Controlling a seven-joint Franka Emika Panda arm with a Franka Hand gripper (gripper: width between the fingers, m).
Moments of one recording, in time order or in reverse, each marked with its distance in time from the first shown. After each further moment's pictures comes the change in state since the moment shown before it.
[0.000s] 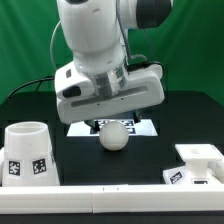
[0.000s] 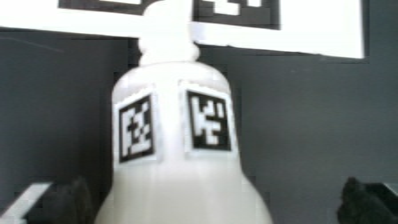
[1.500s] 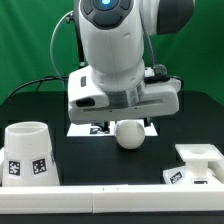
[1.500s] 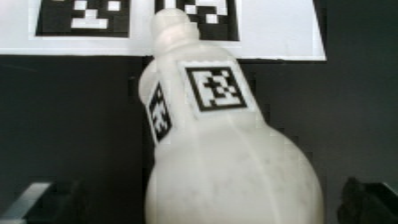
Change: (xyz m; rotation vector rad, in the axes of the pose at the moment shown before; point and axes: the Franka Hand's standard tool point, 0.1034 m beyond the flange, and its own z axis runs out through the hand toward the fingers) arm 0.015 -0.013 -0.004 -0.049 -0.143 0.080
